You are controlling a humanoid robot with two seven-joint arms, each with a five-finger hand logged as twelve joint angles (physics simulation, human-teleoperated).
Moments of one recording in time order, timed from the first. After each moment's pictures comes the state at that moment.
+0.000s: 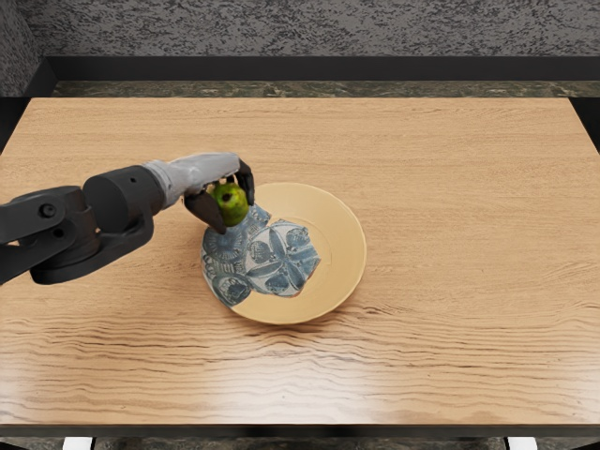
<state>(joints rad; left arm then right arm) -1.01 0.61 -0.37 -1.71 1.27 -0.12 0.61 -0.06 0.00 0.02 0.11 -0.06 0.02 -0.21</state>
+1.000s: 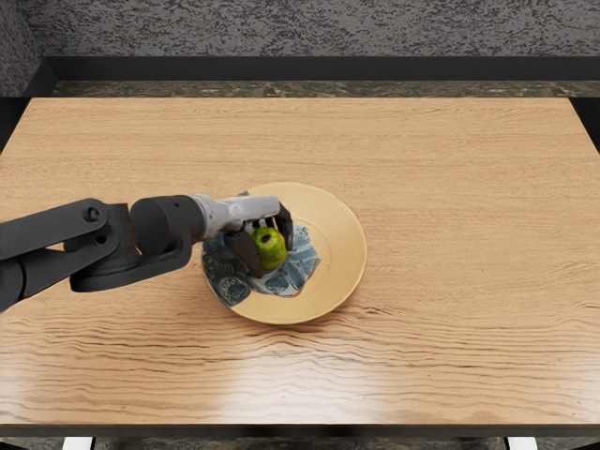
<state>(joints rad) -0.98 0.48 -0.37 -1.65 1.16 -0.20 0.61 -0.06 0.00 0.02 0.11 -0.06 0.02 -0.21</state>
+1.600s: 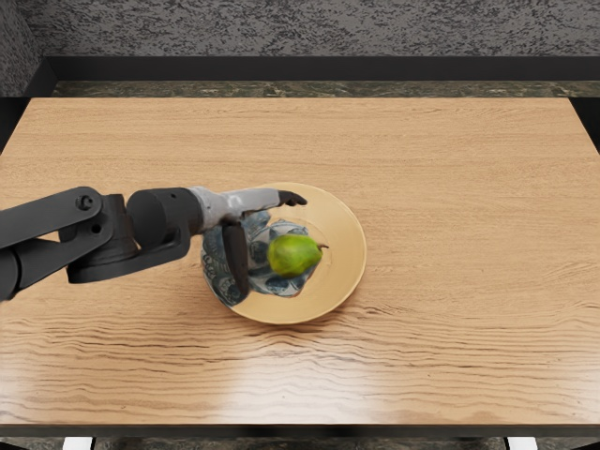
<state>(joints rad) -0.98 0.49 -0.40 -1.65 1.11 -0.20 0.61 -0.06 0.00 0.02 0.11 -0.06 0.02 -0.21</state>
